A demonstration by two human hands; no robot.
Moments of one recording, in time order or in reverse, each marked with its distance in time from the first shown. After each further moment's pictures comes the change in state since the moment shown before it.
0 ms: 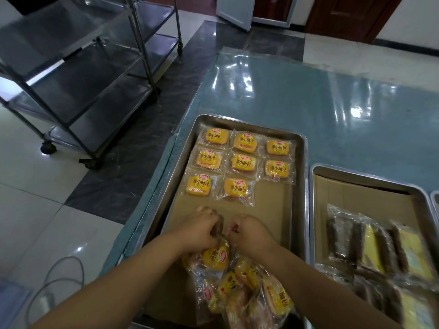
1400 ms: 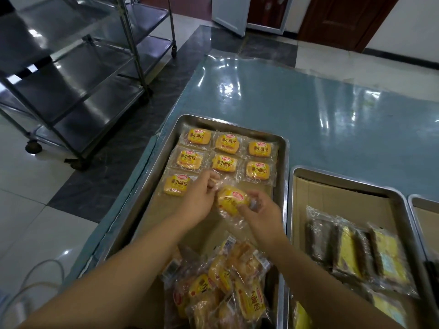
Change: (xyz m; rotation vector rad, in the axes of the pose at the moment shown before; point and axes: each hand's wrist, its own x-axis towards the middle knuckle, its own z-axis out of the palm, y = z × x) left_hand 0.055 0.066 -0.026 -0.632 0.475 -0.152; right_hand -0.015 0.045 -0.049 0.829 0.382 0.210
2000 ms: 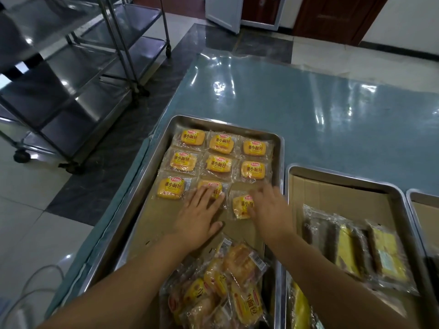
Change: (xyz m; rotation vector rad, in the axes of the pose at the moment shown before) left_hand -0.011 -0.051 0.028 1.042 -0.176 0.347; right_hand 0.034 0.018 -0.030 -1.250 0.070 -0.451
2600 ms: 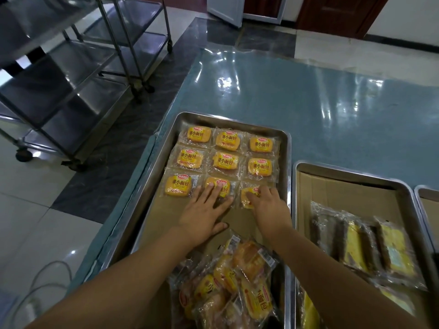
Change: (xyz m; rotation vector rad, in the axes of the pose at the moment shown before) left_hand 0.001 -0.014 -0.001 0.089 -0.095 0.116; right_hand 0.005 -0.017 0.010 -0.067 -0.191 -0.014
